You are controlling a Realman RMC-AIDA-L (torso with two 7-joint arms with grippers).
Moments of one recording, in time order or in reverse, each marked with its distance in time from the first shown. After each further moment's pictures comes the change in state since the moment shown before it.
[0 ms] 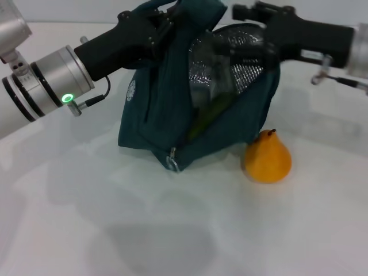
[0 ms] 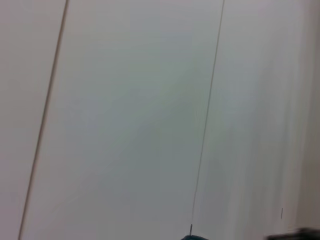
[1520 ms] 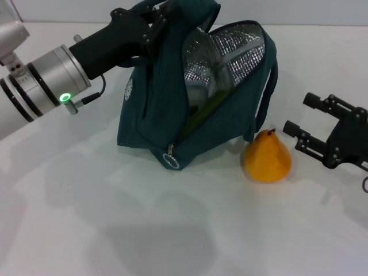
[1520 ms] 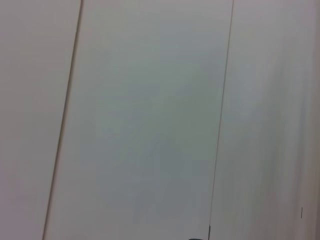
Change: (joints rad) left arm 0.010 -0.002 -0.002 0.001 -0.031 -0.023 0.048; right arm -0.264 0.005 0.018 0.449 0.293 -0.254 -0.697
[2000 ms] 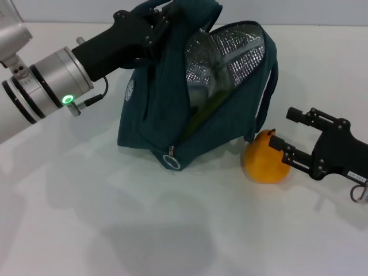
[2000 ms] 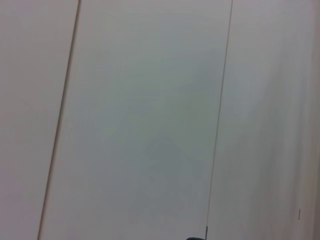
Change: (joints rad) left arm 0.003 -0.001 0.000 0.016 0.000 -0.005 0.004; right arm 0.032 0.002 -0.058 0.042 -0.002 0.016 -0.002
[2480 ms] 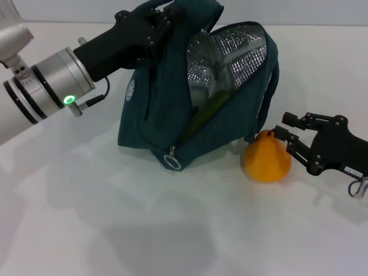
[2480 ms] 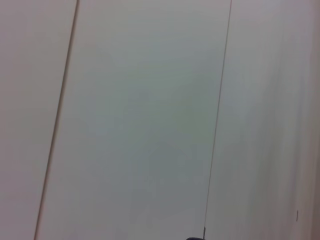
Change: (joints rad) left arm 0.000 0.000 0.000 0.008 0.000 0.000 0.000; right arm 0.013 0.000 -0.007 -0.006 0.002 0.048 0.003
